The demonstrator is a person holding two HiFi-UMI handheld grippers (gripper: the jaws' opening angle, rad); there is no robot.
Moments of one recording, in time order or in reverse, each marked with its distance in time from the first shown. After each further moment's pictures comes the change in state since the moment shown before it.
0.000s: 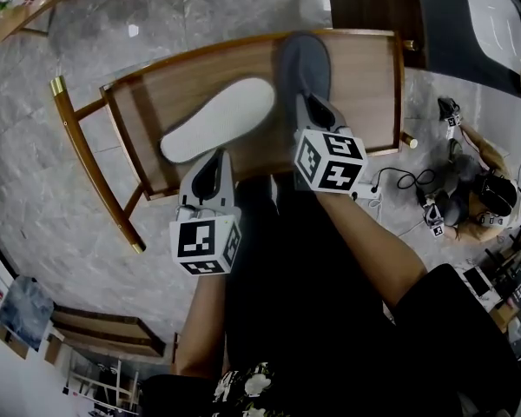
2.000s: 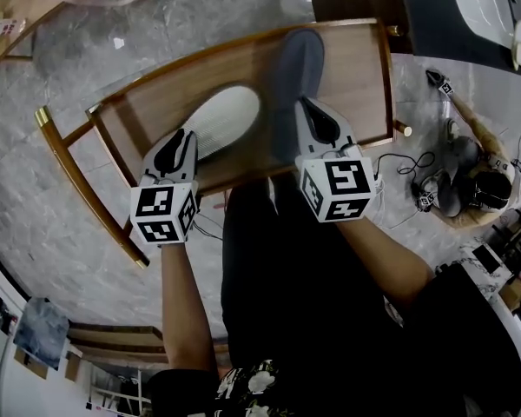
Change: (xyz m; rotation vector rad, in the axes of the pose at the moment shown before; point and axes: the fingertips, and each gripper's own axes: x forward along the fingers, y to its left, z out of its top) left arm 0.048 0.063 -0.001 0.185 0.174 -0.080; right arm -0.047 0.009 0.032 -0.176 -0.097 0.022
